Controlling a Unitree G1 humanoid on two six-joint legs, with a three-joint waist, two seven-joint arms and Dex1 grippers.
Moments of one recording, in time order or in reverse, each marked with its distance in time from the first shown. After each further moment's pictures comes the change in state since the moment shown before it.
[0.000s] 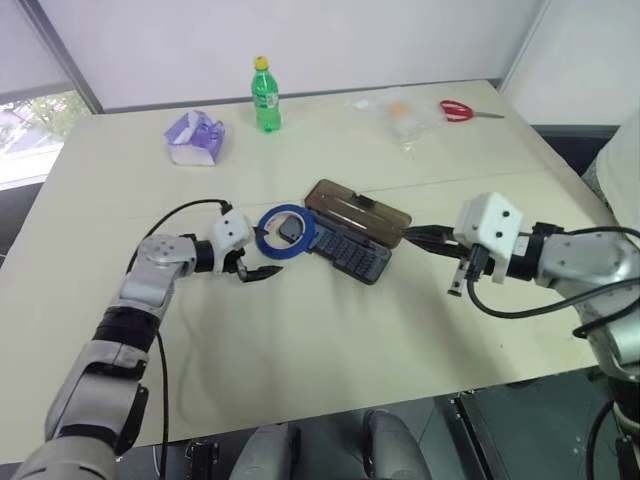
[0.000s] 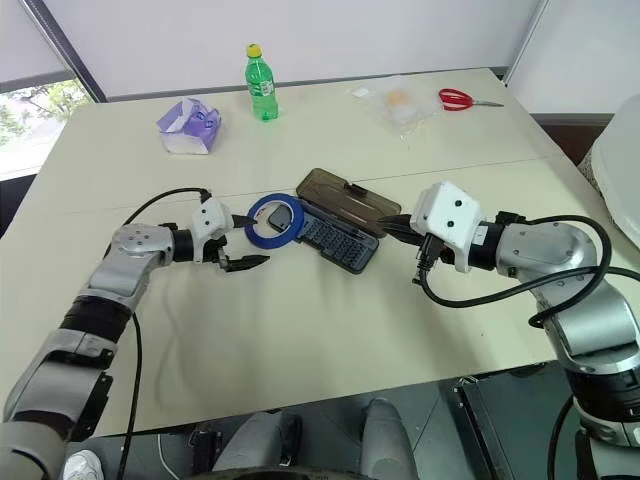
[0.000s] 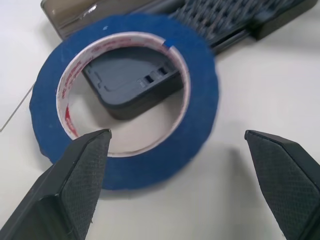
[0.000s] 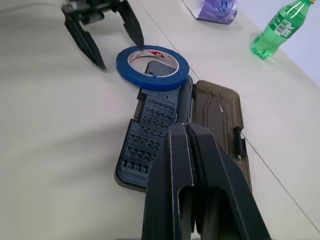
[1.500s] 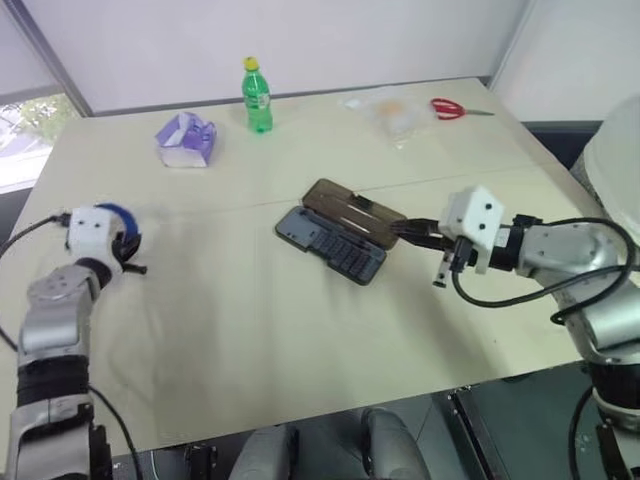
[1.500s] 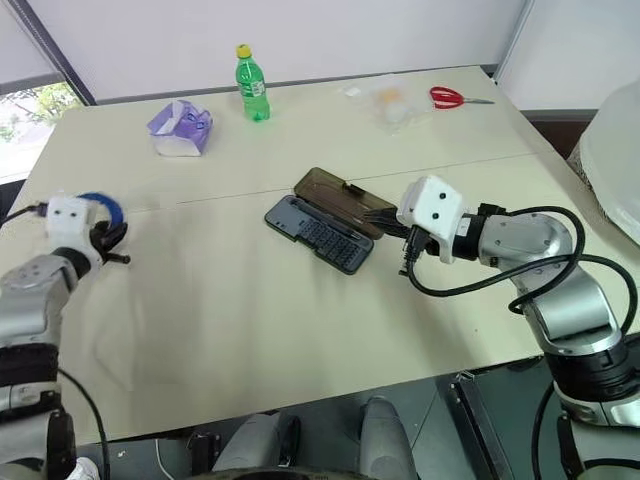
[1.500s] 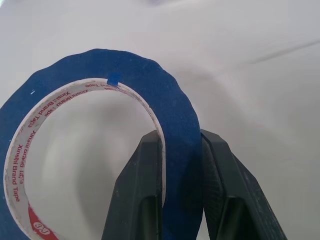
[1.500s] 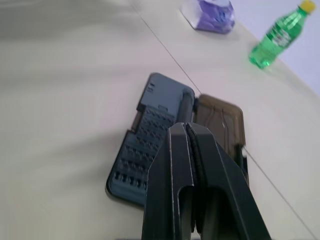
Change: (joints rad) left arm 0.347 0.104 0.606 -0.268 -0.050 0.499 0.641; right arm -0.119 0.056 0.106 0.114 -0.028 -0.077 0.024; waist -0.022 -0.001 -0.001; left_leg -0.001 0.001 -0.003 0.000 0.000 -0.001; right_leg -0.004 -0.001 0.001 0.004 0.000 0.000
